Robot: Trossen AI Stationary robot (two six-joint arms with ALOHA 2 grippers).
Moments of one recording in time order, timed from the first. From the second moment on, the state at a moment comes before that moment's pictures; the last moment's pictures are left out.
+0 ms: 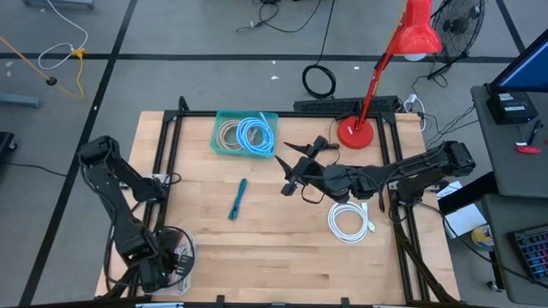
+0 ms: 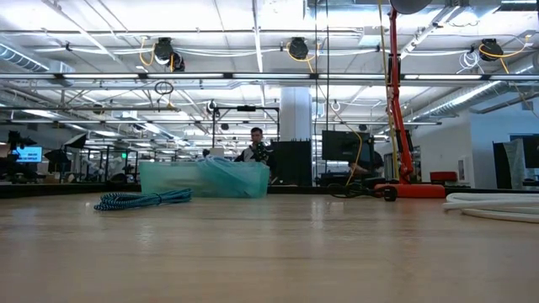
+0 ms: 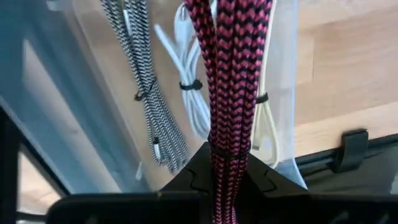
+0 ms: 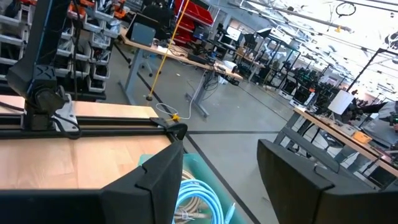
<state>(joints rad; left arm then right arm) -1.10 1.42 0.97 -0.89 0.05 -2.45 0.23 1.50 1.19 0.25 0.89 -0.33</state>
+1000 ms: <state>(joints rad) -1.10 1.42 0.92 -0.72 0.11 -2.44 0.23 1.50 1.19 0.25 0.89 -0.33</state>
